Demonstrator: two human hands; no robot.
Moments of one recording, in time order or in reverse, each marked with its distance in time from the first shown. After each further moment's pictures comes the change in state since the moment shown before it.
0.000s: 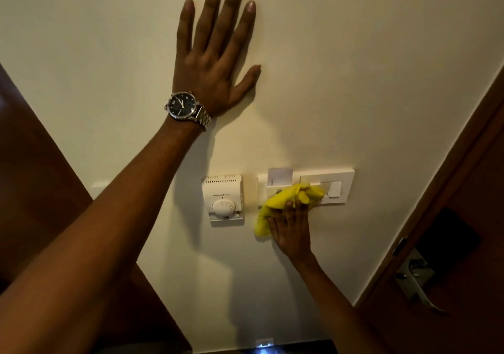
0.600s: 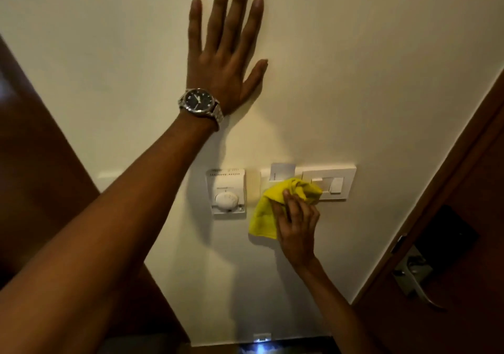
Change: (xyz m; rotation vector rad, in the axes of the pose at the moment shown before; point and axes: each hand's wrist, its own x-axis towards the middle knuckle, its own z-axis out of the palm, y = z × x) left_hand 0.004 0.012 -0.009 -0.033 -0.170 -0.037; right_hand 0.012 -0.011 -0.033 -0.006 0.034 0.160
